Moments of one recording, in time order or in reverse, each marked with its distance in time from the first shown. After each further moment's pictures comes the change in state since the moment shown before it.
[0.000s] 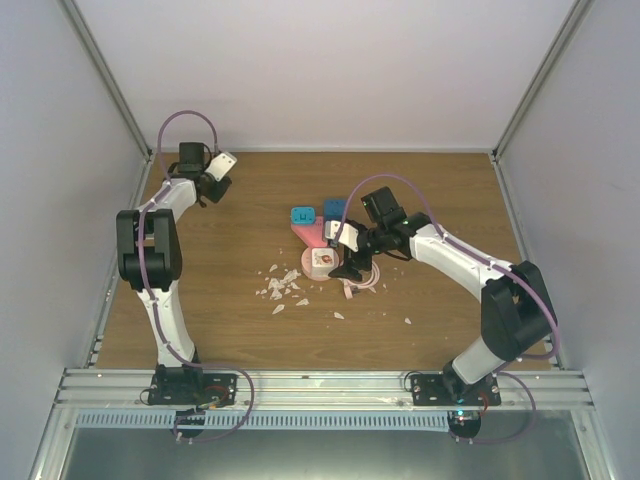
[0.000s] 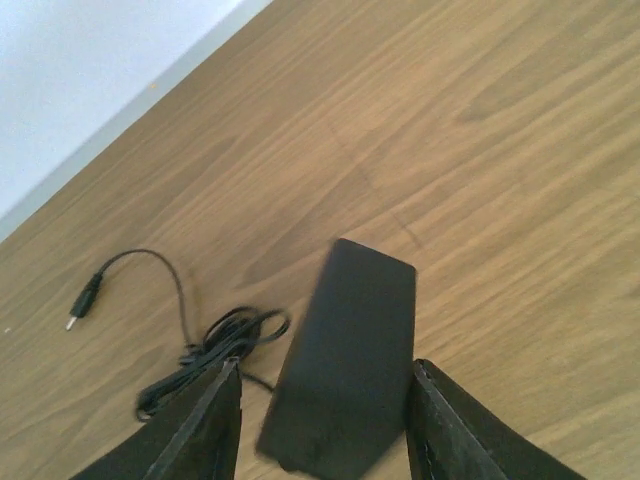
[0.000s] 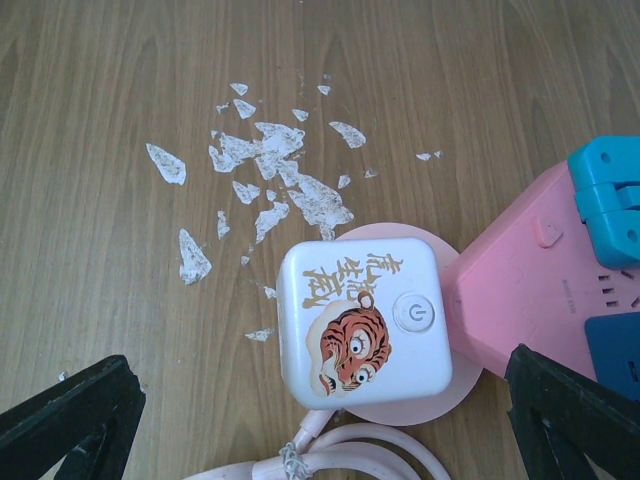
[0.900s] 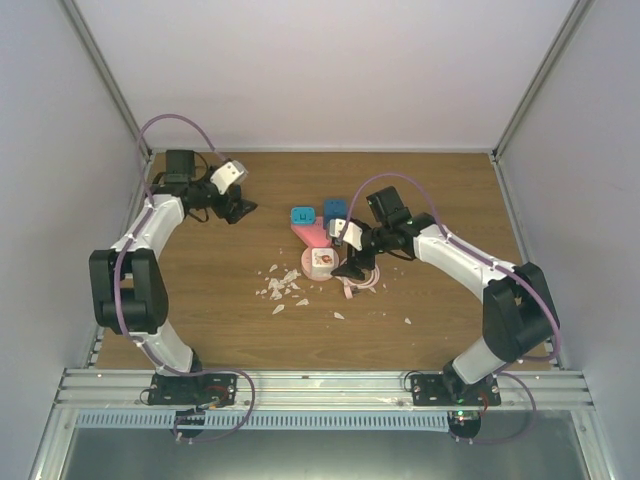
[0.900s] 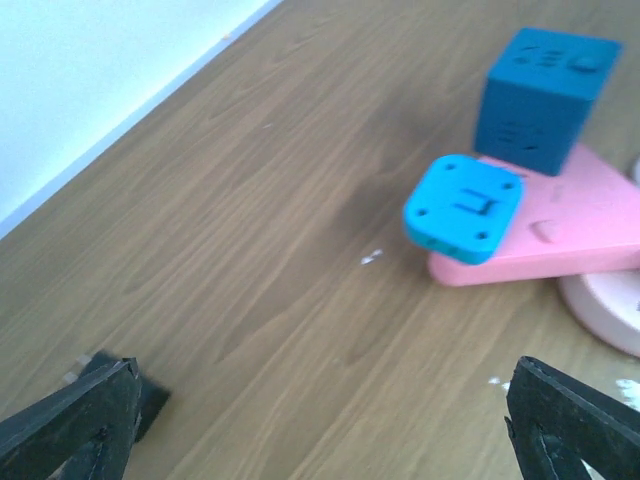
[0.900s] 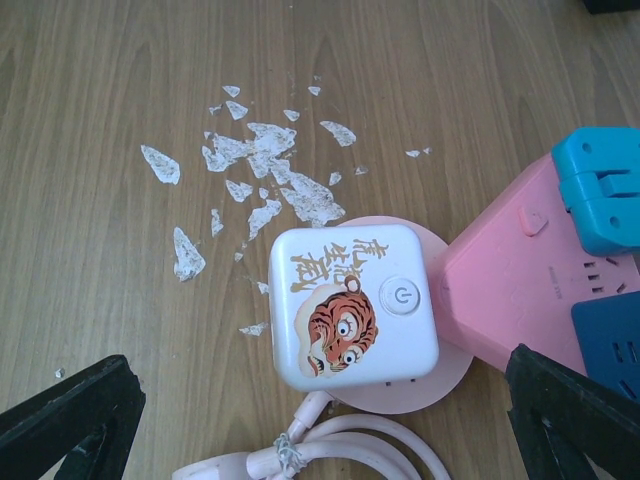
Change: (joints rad) left arm 0.002 -0.380 -0.248 -0.153 0.575 0.049; right arm -0.028 -0.012 -0.019 0.016 -0.026 0.000
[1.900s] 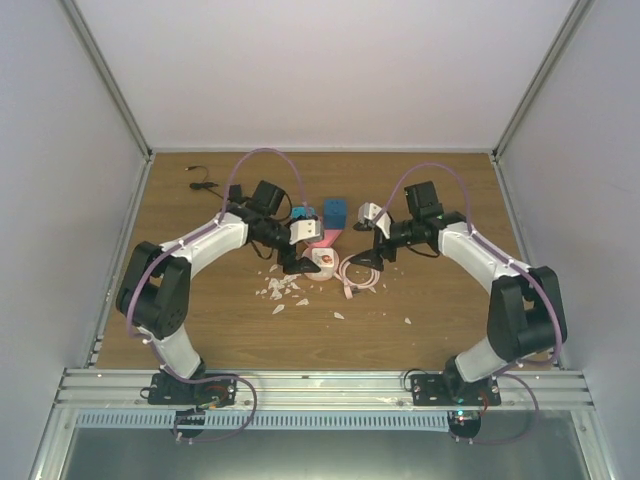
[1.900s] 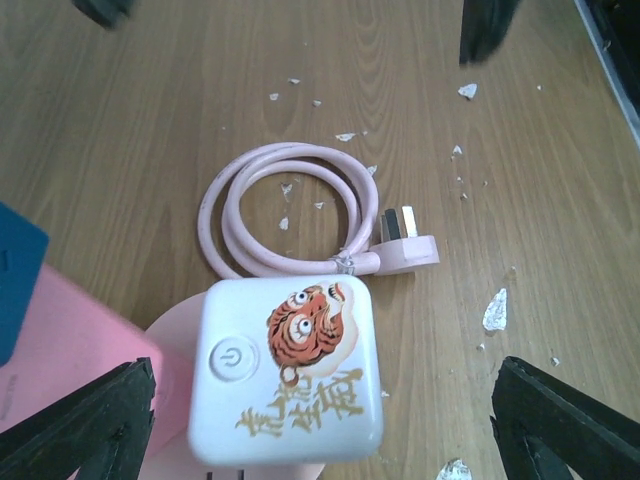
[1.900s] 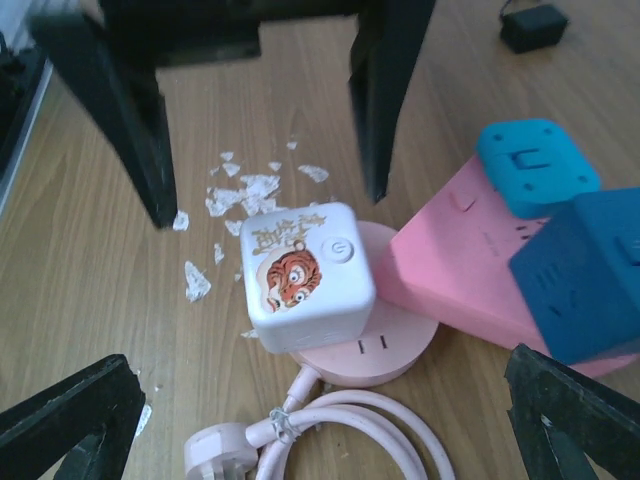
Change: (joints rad) left arm -0.485 0.027 -0.099 -0.129 0.142 0.161; right arm -0.218 -0.017 -0.066 0.040 -0.292 0.020
